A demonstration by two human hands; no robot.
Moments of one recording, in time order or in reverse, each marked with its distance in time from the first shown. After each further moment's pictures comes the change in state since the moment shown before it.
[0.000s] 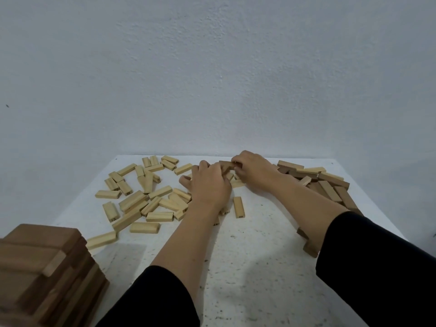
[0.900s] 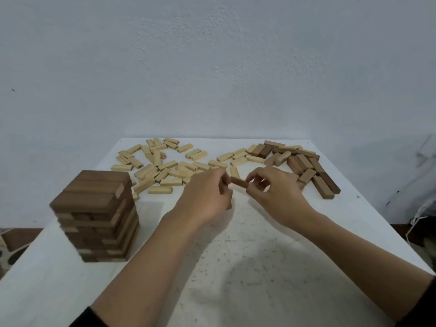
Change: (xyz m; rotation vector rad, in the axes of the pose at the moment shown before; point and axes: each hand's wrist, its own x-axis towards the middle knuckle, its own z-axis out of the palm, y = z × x) left_hand -0.131 -0.029 -0.089 -0.294 -0.264 0.259; right_hand -0.202 -0.091 -0.039 0.297 0.274 0.144
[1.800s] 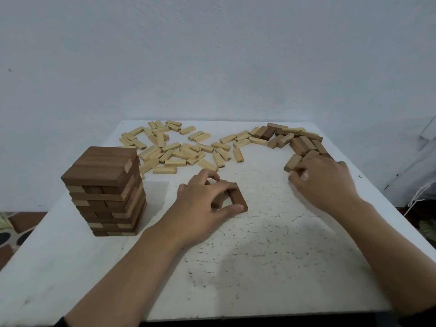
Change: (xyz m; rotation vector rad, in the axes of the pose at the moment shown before) left_hand -0.060 -0.035 0.006 0.040 -0.167 0.094; right_hand -0.026 0.051 -0.034 -0.547 0.006 0.191
